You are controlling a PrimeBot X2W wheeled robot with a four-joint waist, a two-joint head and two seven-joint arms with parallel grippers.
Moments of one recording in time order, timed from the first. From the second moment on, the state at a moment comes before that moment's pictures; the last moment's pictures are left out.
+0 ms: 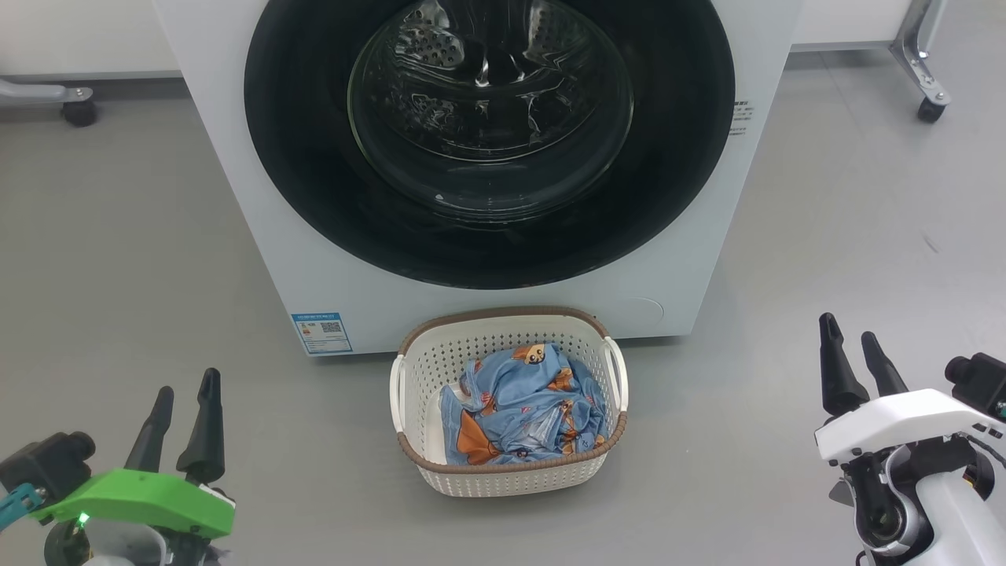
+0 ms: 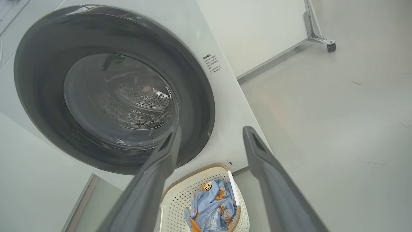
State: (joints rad) left arm -0.08 0.23 -0.19 0.26 -0.91 -0.13 -0.13; right arm -0.12 -0.20 0.16 0.28 0.84 0.02 -0.13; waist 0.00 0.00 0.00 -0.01
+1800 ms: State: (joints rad) left arm -0.09 0.26 -0.19 0.28 -0.48 -0.10 -0.25; right arm -0.17 -0.24 0.26 0.28 0.42 -0.03 -0.25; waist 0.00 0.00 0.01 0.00
